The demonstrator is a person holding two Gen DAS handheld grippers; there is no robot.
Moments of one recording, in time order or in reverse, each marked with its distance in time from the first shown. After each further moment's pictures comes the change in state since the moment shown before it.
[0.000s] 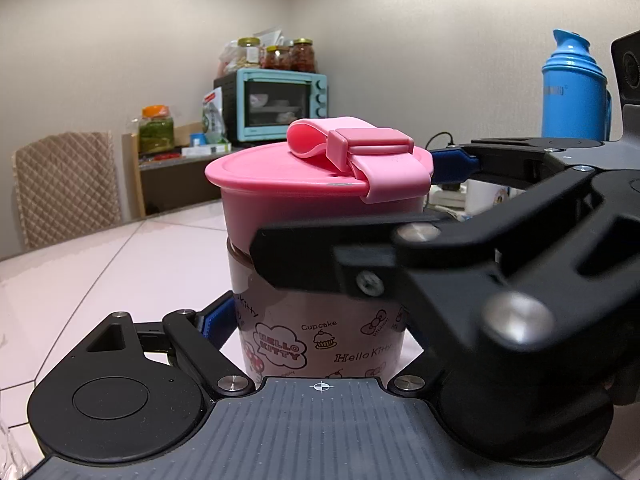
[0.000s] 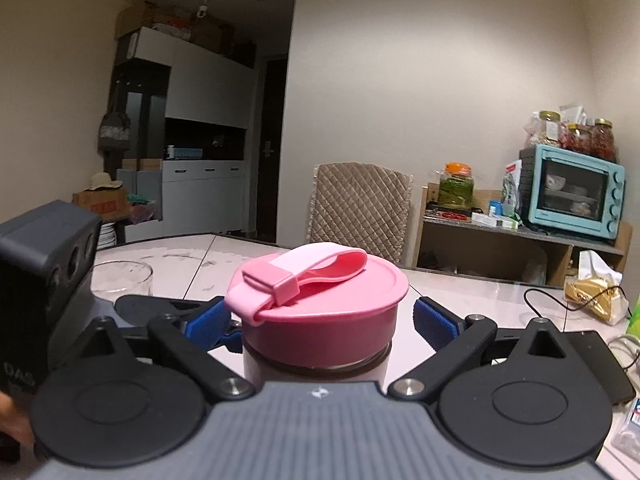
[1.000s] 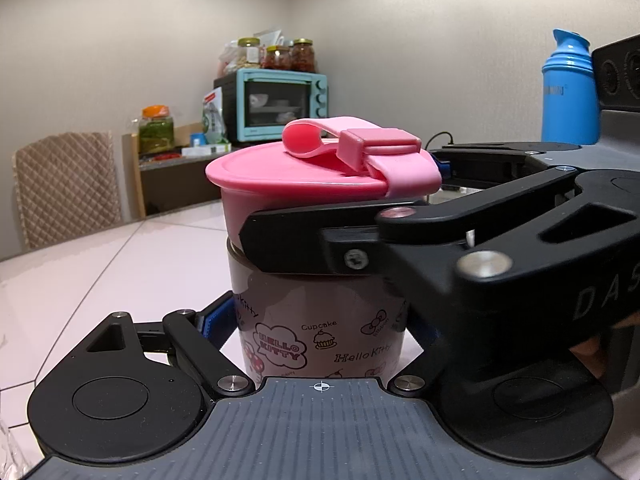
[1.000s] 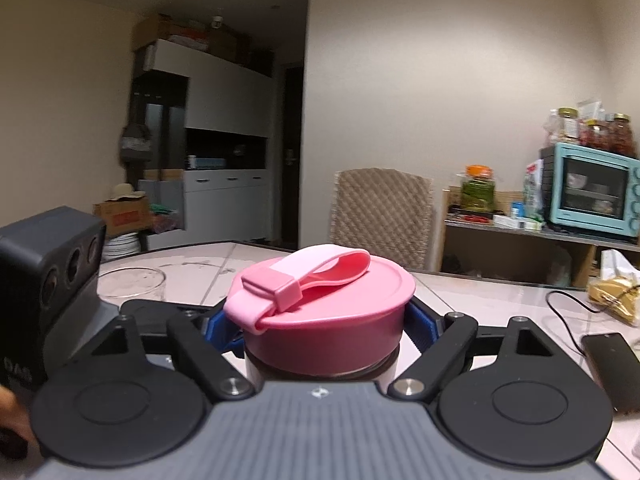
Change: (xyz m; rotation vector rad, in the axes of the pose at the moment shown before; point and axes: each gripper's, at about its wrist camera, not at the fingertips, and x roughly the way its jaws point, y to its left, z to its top) left arm 0.002 -0.001 -0.002 -0.001 0.000 0.000; right arm 0.002 -0.018 -0.002 -0.008 -0.019 0.163
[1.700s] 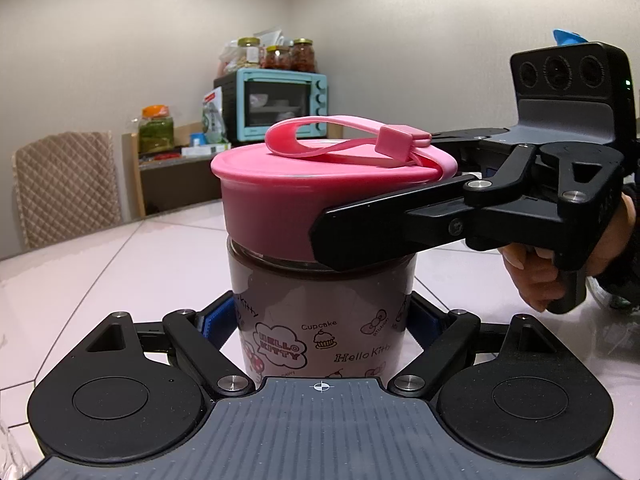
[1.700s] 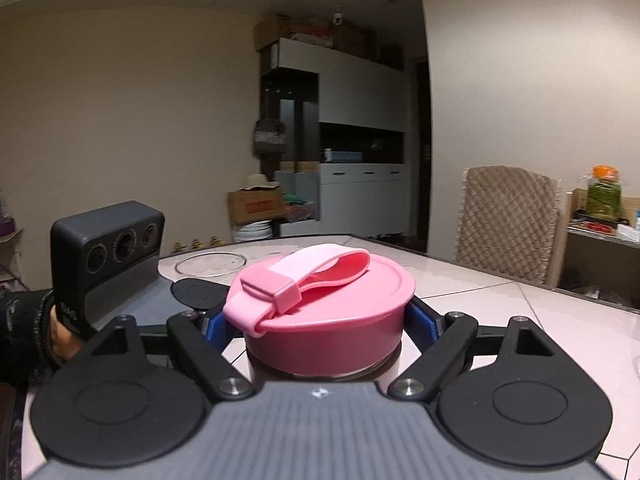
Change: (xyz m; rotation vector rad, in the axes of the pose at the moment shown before) left arm 0.001 0.000 -0.002 0.000 0.000 0.000; right arm 0.008 -0.064 0.016 -0.072 0.033 0.430
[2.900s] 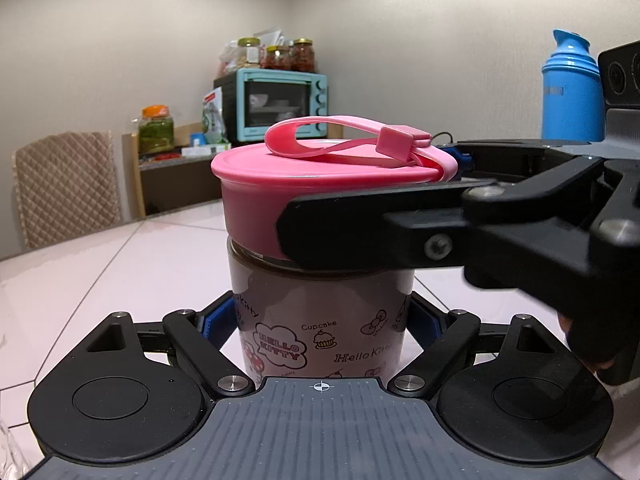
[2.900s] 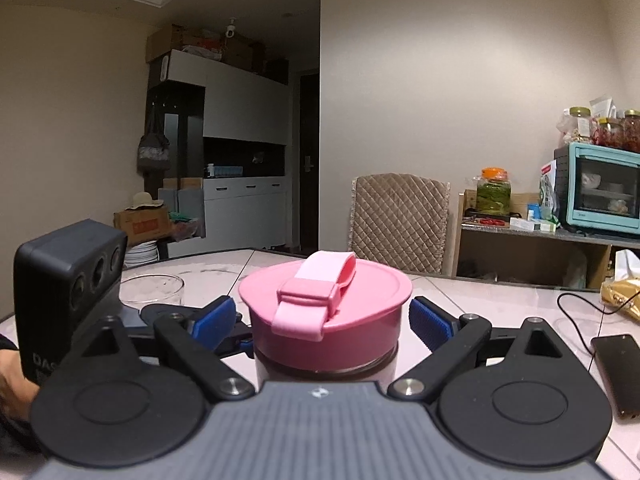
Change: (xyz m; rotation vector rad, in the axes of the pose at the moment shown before) left arm 0.001 -0.001 0.000 0.001 0.000 0.001; right arm 0.016 0.063 -0.006 0.089 -0.056 -0.438
